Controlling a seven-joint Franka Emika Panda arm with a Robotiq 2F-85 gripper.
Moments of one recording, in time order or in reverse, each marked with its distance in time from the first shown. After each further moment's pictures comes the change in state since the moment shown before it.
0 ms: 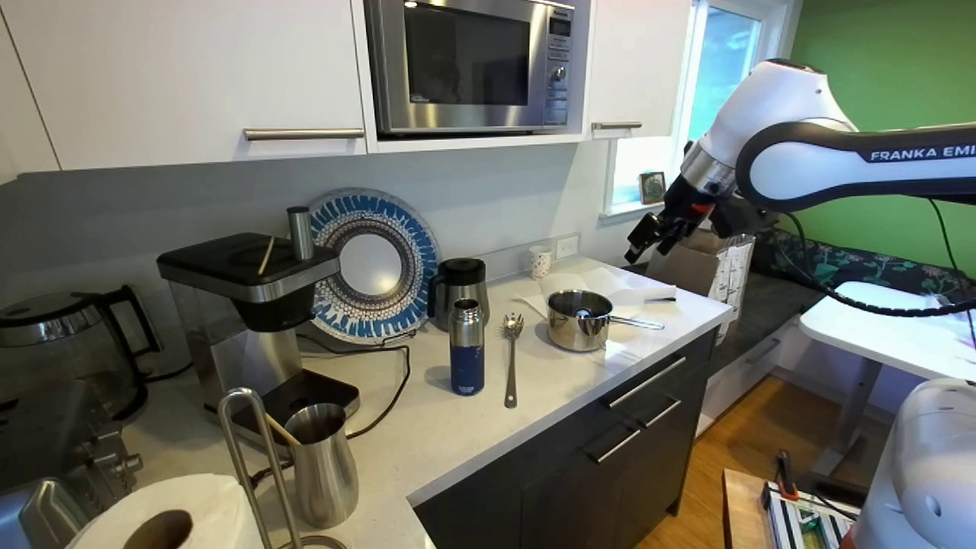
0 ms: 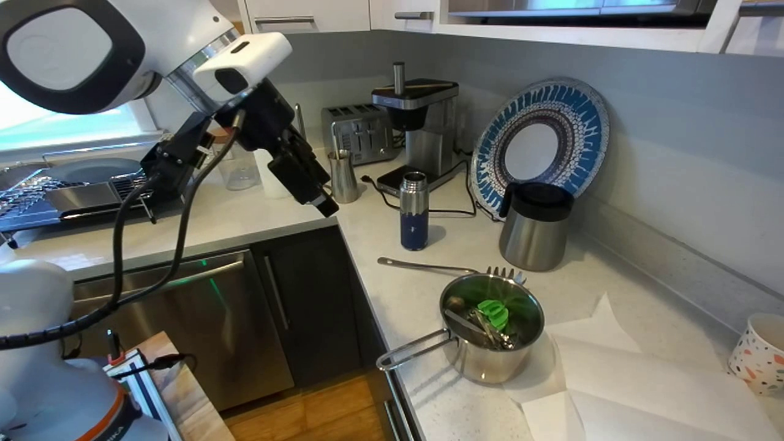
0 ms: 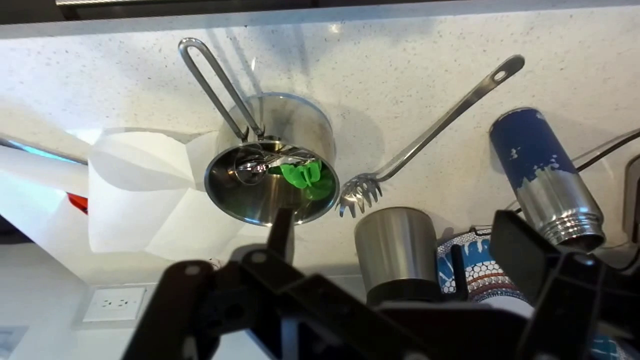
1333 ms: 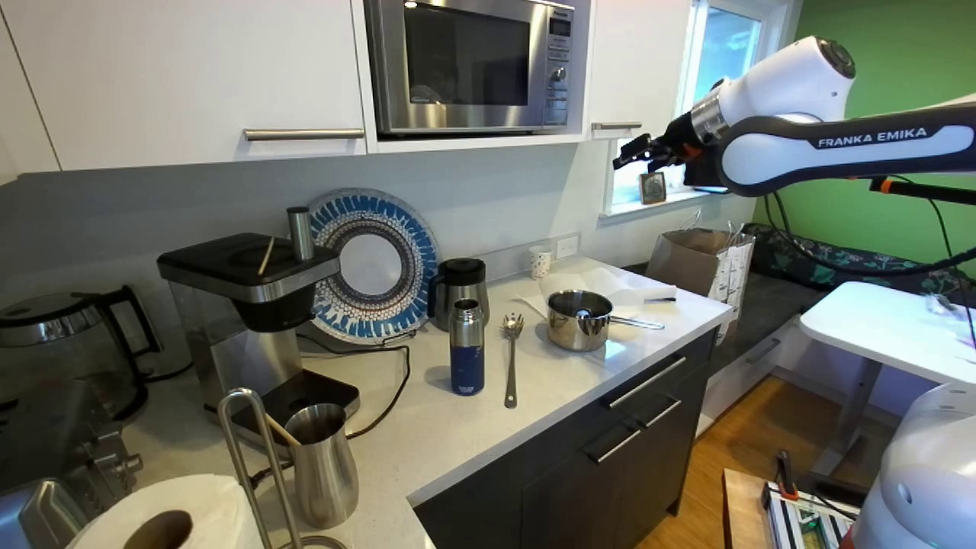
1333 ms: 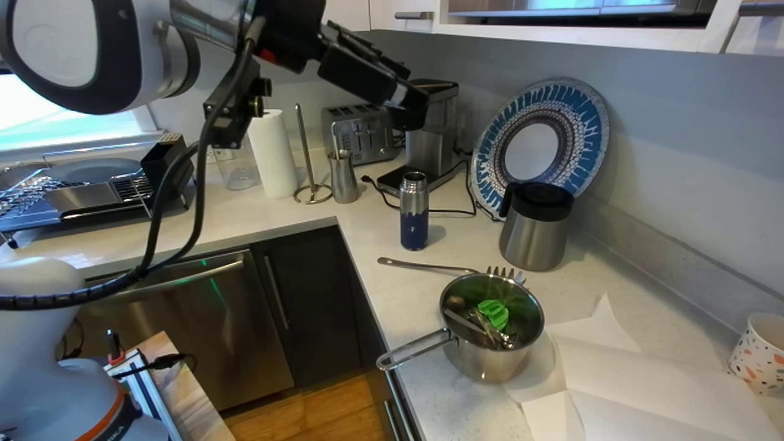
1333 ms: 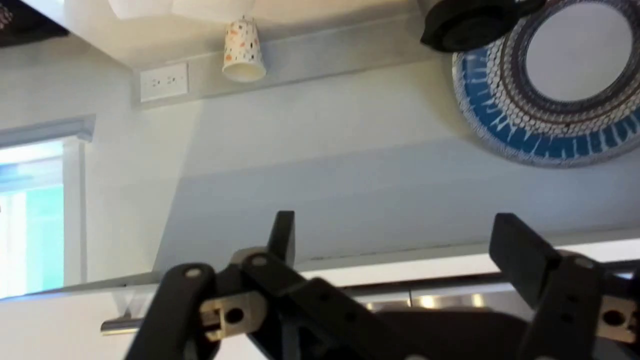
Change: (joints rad) arm -0.144 0.133 -0.018 0.101 0.000 0.602 0.048
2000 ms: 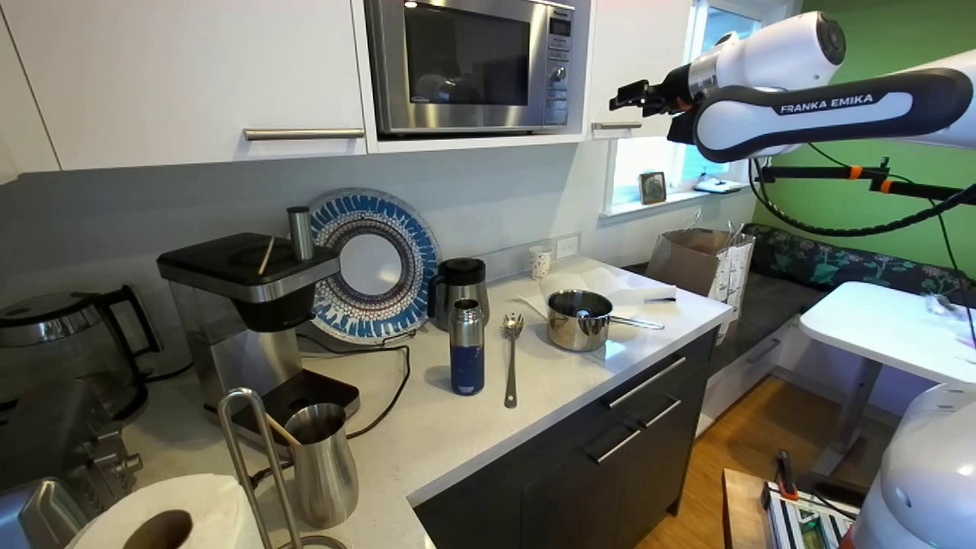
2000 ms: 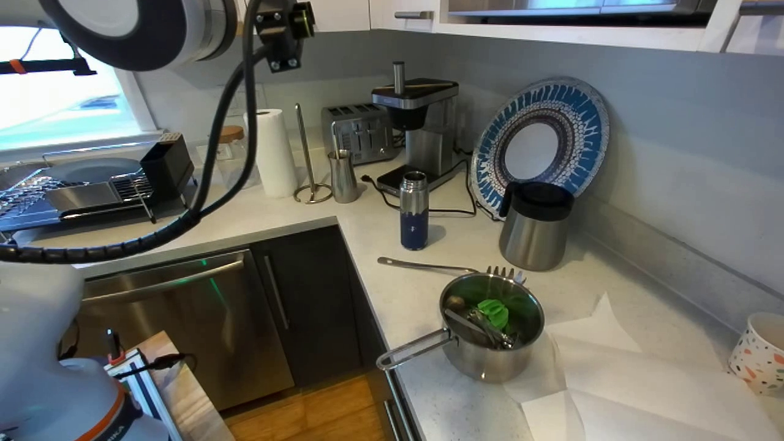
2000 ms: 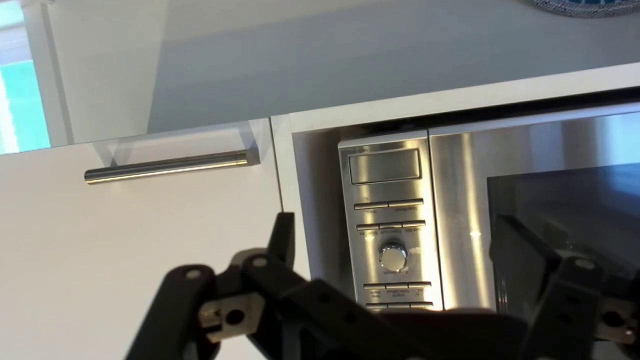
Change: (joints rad) arm 0.015 0.157 -0.042 0.201 0.044 0.221 -0.046
